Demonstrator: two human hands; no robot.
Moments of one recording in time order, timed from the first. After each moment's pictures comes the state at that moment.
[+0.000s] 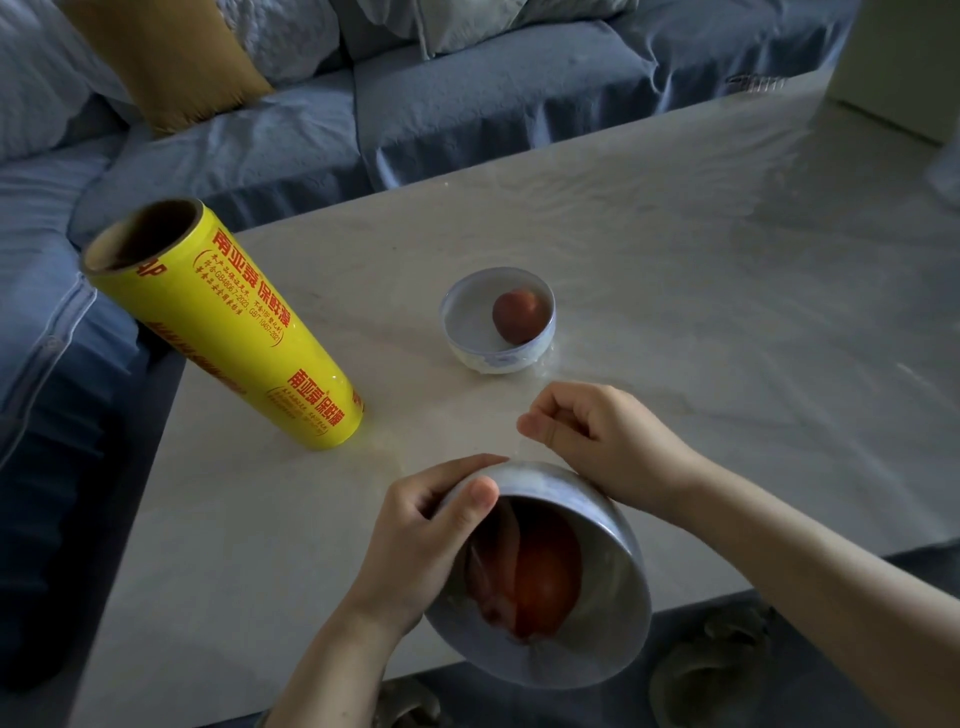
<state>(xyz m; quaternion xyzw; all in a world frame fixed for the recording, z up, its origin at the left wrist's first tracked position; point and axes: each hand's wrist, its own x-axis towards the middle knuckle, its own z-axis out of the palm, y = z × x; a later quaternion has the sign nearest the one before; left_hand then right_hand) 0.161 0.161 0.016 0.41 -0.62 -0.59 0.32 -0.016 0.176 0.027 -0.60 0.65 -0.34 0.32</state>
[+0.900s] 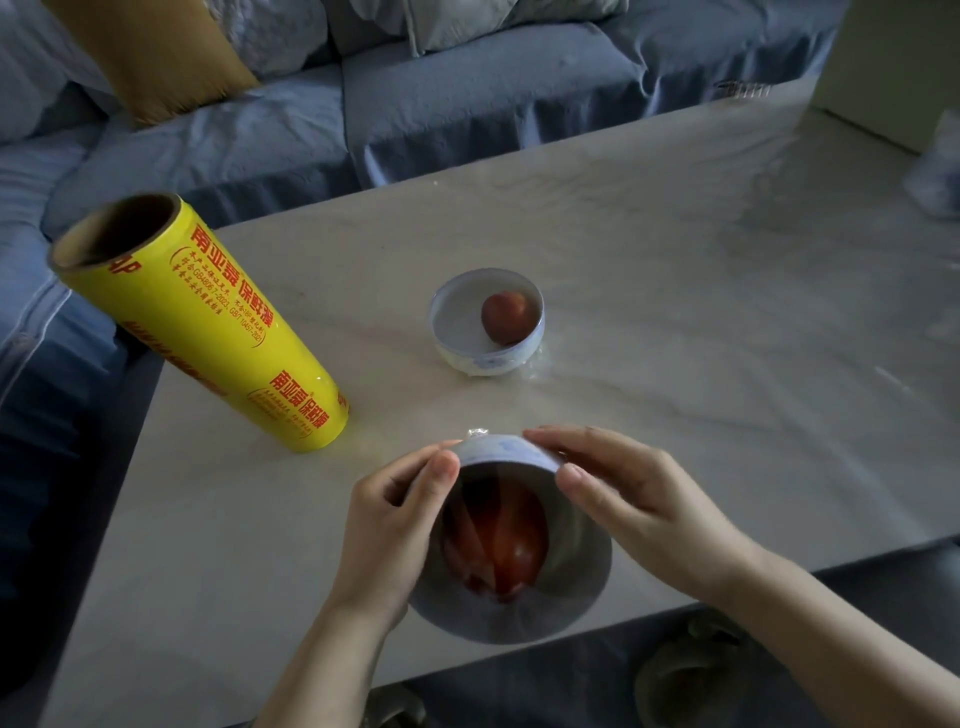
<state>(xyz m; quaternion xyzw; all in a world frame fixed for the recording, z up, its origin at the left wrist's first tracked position) 0.155 0.153 0.006 0.48 -0.56 -0.54 0.40 -0.023 0.221 0.007 -0.56 0.57 -0.44 0.41</state>
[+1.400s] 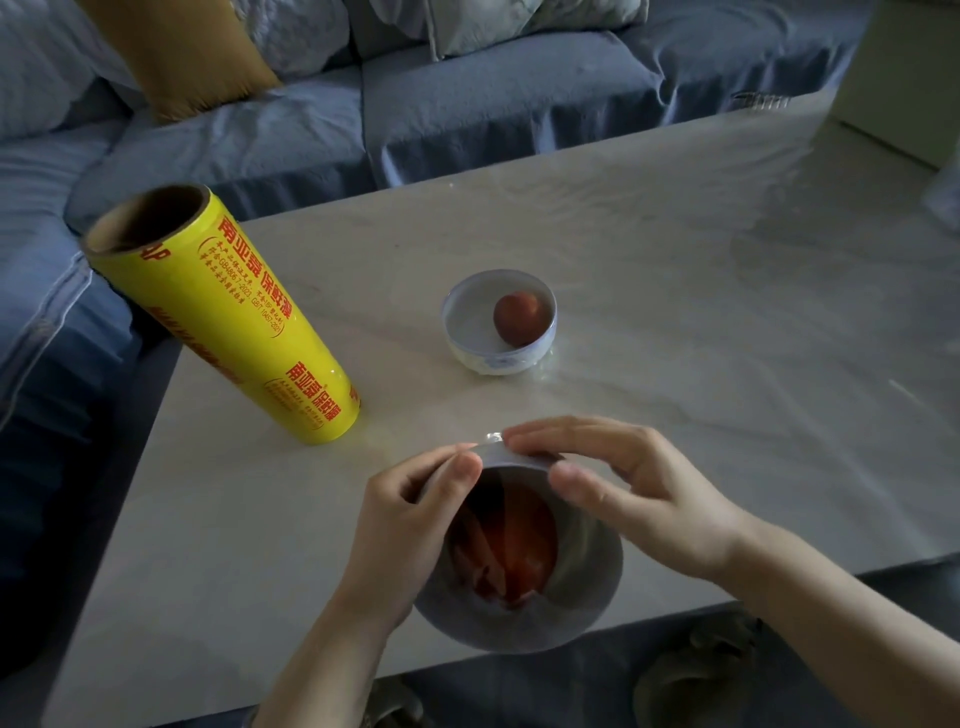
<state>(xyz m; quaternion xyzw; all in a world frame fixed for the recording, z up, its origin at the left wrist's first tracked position) 0.156 0.158 0.014 0.48 -0.59 -0.52 0.39 -0.024 0.207 0.024 -0.61 0.52 -0.42 0.43</state>
